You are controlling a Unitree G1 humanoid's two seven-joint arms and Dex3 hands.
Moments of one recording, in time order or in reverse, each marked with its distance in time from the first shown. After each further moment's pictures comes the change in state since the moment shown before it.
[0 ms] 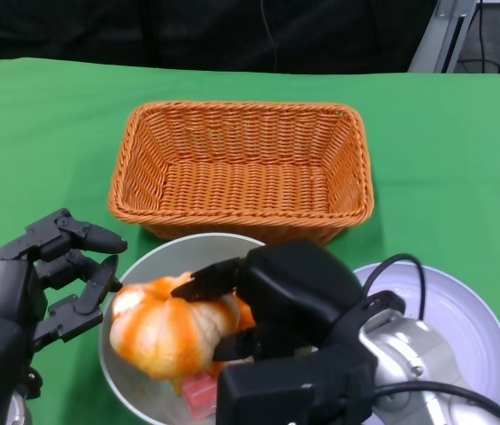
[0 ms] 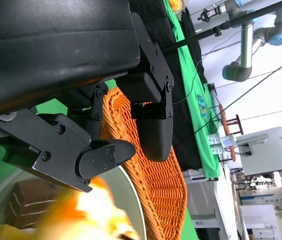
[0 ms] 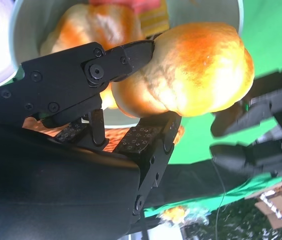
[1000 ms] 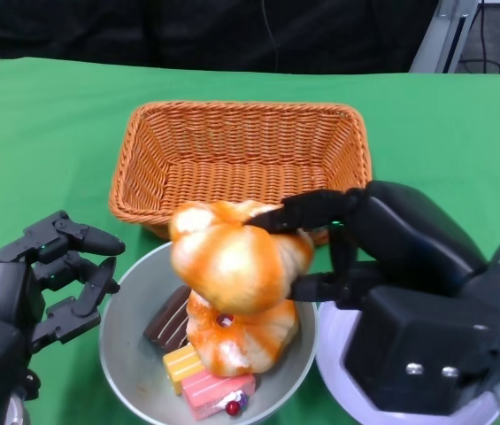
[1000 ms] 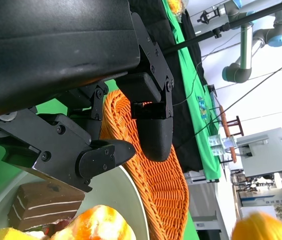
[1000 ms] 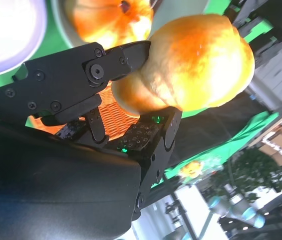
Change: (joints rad) left arm -0.008 0.008 0.002 0.032 0.001 -0.032 0.000; right arm 0.092 -0.125 -0.310 -0.318 0.289 0.082 0.101
